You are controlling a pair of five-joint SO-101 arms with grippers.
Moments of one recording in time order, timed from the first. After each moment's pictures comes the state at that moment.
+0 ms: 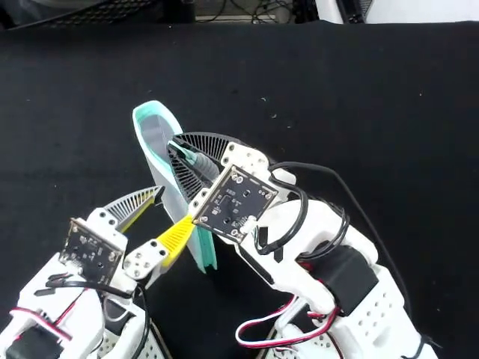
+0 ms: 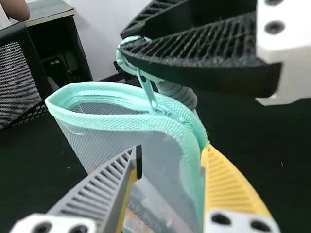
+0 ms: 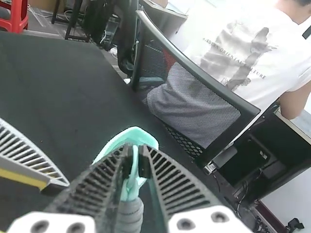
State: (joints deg) left arm 23.9 -94.5 48.9 70.2 -7.9; right arm -42.2 -56.9 28.6 47.7 28.3
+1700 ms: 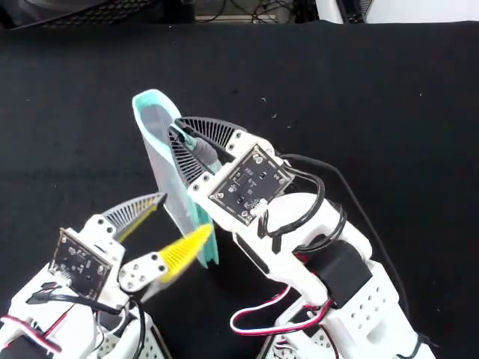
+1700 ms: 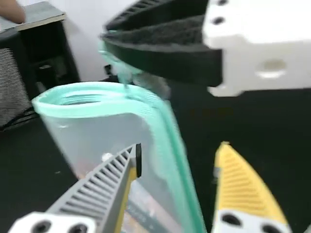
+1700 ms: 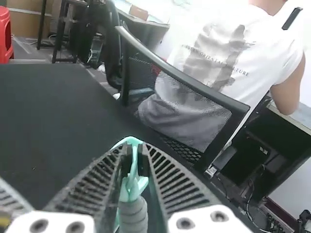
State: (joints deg) left arm 28.3 -94.5 45.1 73.1 -5.8; right arm -40.0 -56.9 31.6 39.3 21.3
